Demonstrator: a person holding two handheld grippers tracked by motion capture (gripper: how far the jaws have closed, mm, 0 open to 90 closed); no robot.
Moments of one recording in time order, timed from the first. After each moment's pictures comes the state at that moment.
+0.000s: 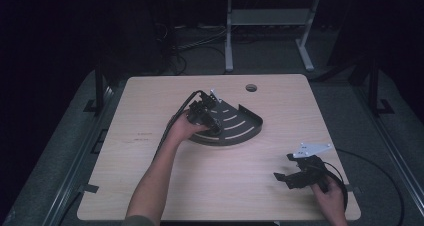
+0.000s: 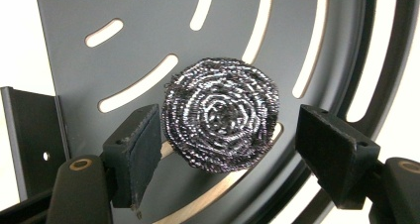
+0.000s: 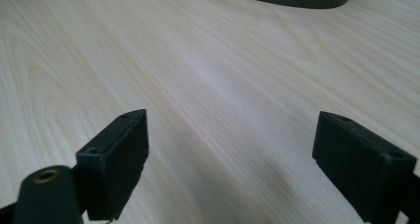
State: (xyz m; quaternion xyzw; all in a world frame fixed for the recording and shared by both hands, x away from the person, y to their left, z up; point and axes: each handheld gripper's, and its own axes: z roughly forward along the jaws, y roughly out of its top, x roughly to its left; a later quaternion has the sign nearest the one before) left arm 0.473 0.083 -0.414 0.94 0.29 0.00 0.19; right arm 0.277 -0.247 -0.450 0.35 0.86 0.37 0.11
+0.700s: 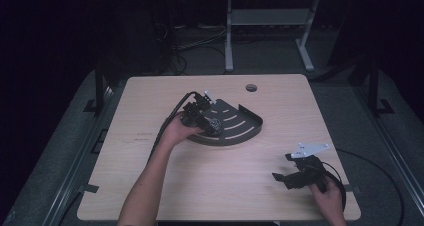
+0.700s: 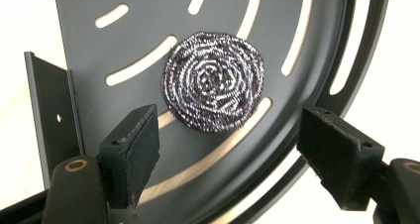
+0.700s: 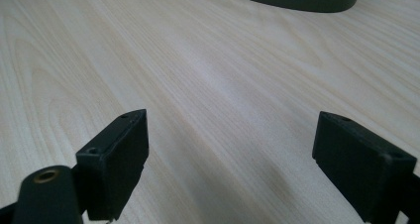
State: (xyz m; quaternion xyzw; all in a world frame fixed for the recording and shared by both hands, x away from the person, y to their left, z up) left arm 0.456 0.100 -0.403 0.93 0.30 0.01 0.20; right arm 0.277 -0.242 -0.449 0.34 0.86 0.37 0.11
